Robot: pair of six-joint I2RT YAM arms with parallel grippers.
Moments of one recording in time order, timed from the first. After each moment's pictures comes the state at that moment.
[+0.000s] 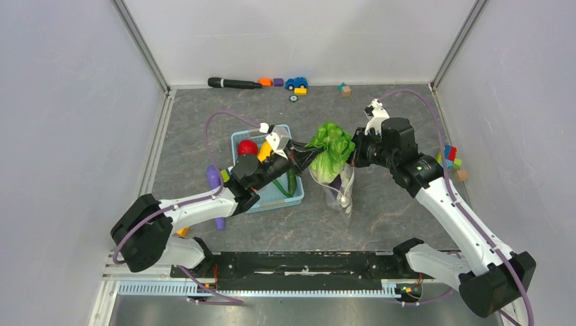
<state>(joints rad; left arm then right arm) -0.85 1.35 0.68 0.95 0.19 -0.26 0.44 1.05 1.01 -0.46 -0.28 0.46</state>
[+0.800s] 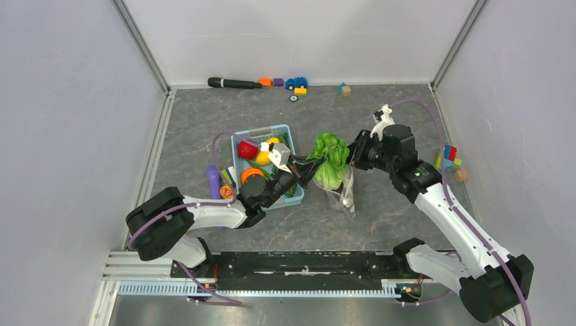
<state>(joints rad) -0.99 1.46 0.54 1.23 -0.10 -0.31 0.42 1.01 0.89 -0.34 -0.25 0.70</state>
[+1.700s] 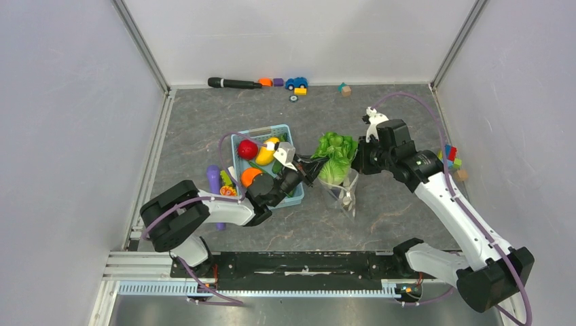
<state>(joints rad) -1.00 1.57 0.58 1.29 -0.15 -0.34 0.42 1.09 1.06 -0.74 -0.10 0.28</state>
